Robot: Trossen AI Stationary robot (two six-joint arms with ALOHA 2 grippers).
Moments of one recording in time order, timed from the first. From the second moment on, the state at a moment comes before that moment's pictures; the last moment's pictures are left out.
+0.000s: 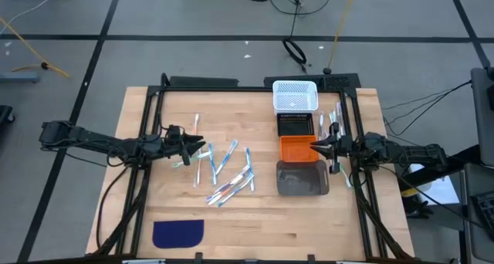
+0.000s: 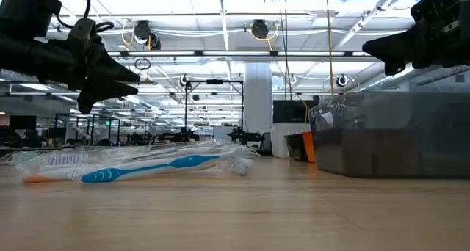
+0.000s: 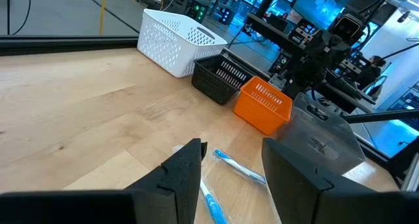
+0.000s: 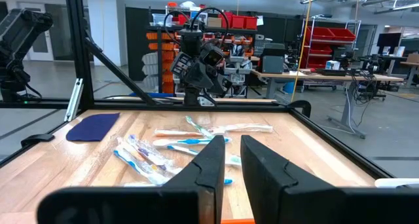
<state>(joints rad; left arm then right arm) -0.05 0.68 0.01 0.53 -0.37 -0.55 -0.01 0.01 0.01 0.07 0.05 -0.05</state>
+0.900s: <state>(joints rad) -0.05 0.68 0.01 0.56 -0.44 -0.55 -0.01 0.01 0.01 0.11 0.09 0.26</state>
